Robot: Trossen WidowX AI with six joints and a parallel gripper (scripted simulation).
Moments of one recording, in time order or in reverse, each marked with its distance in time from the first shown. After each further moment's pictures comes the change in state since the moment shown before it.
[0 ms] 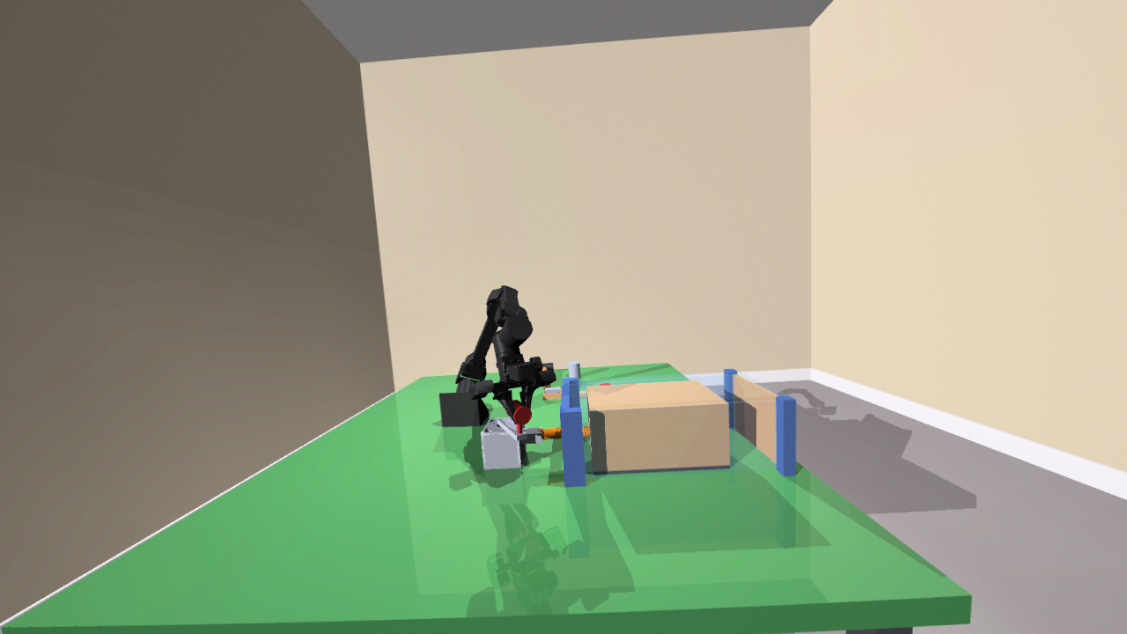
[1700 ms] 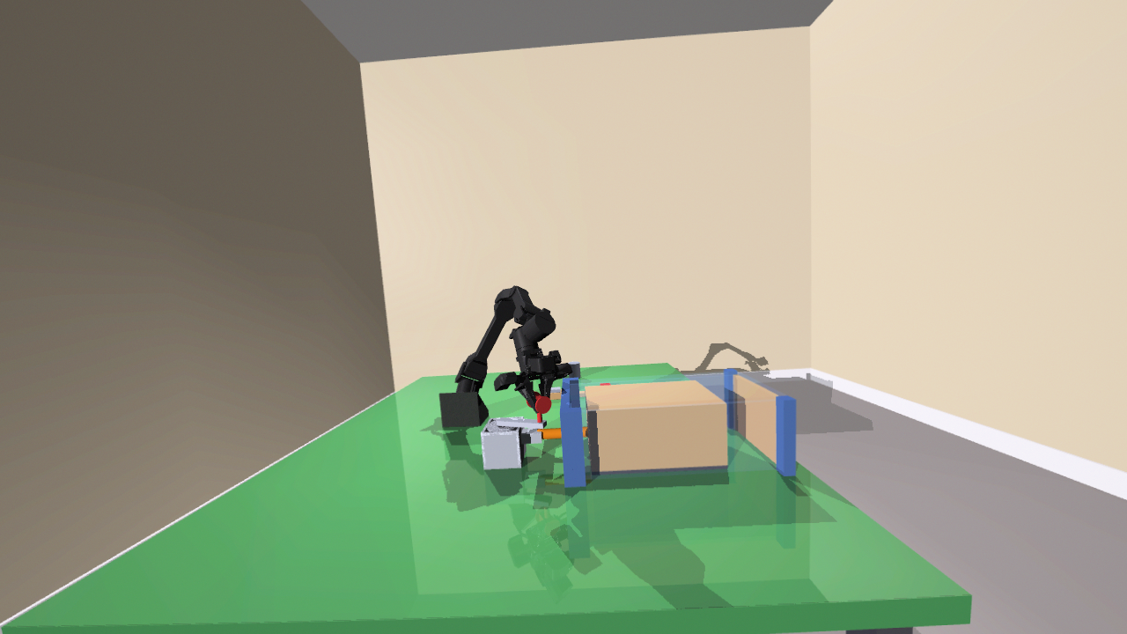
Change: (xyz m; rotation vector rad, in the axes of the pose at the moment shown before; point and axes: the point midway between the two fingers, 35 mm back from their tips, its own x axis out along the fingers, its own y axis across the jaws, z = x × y) arm -0.014 0.063 -0.026 -0.015 -0.010 0.014
